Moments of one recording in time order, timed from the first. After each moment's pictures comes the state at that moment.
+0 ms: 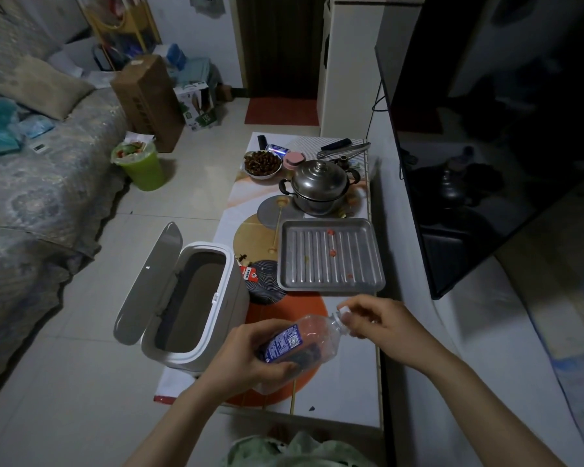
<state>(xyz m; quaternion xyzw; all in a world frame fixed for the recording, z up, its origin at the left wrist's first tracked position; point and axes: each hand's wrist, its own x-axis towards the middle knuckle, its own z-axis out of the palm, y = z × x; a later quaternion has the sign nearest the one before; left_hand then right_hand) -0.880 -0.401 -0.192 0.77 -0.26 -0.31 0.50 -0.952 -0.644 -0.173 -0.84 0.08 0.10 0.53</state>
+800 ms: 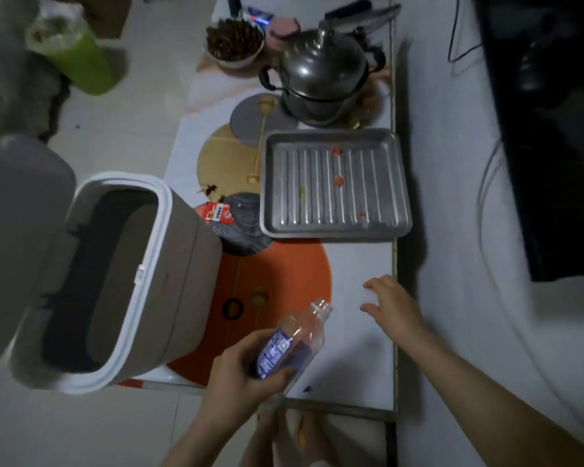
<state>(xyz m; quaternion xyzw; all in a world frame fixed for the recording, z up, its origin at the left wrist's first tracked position) -0.873 -0.432 -0.391 0.81 -0.05 -0.33 0.48 -0.901 -0.710 -0.470 -0.92 0.22 0.17 0.28</state>
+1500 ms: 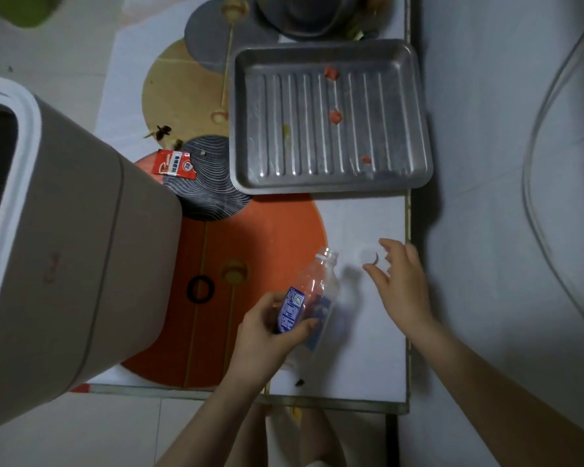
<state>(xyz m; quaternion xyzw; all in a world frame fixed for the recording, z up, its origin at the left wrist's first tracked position) -0.867 -0.492 -0.503 0.75 0.06 -0.41 0.51 -0.909 -0.708 -0.553 -0.86 0.36 0.04 0.36</state>
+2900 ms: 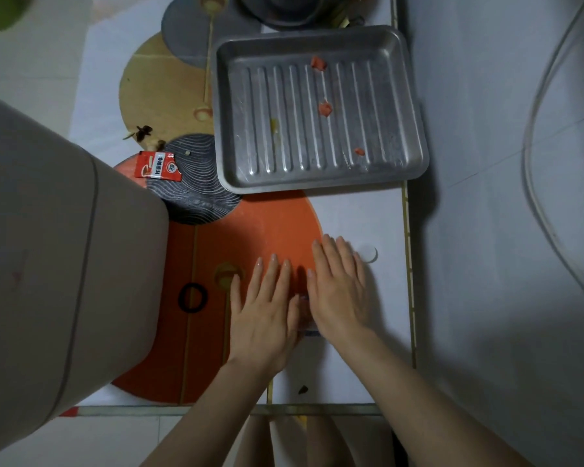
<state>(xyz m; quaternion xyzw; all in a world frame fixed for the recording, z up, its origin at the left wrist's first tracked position) -0.854 -0.499 -0.544 0.93 -0.25 -0.23 0.11 -0.885 -0.623 -0.566 -0.94 0.24 0.11 0.23</state>
